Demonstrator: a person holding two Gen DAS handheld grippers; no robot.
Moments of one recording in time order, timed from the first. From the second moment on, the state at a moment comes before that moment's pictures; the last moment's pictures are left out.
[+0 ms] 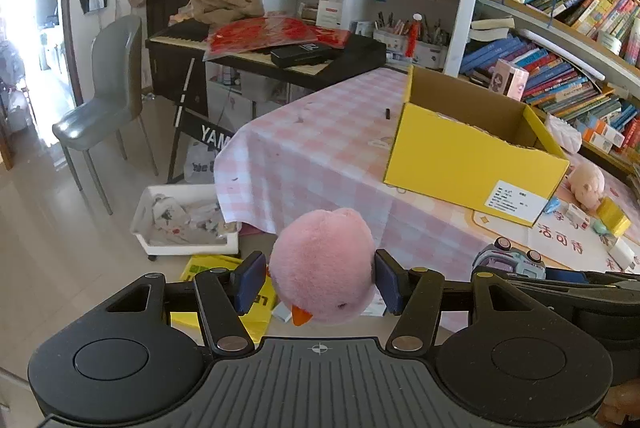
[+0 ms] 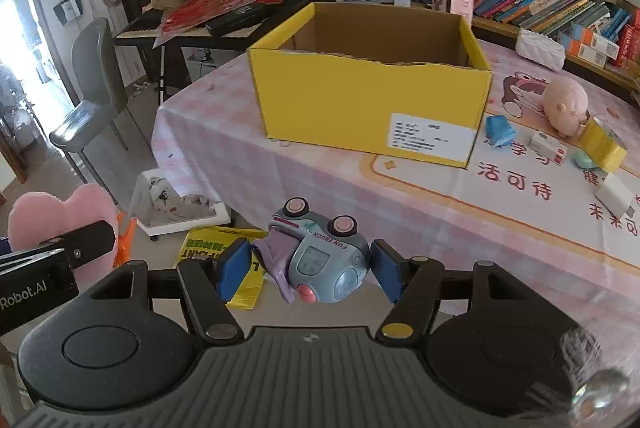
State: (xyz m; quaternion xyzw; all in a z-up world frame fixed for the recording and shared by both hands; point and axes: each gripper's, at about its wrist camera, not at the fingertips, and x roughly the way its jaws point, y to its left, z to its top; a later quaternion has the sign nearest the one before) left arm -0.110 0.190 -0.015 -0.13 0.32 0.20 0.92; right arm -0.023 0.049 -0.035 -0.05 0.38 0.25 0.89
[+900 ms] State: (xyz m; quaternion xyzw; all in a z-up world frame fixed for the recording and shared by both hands) left arm -0.081 0.176 -0.004 -0.10 0.30 0.13 0.94; right arm -0.016 0.027 -0.017 -0.03 0.35 0.18 0.92
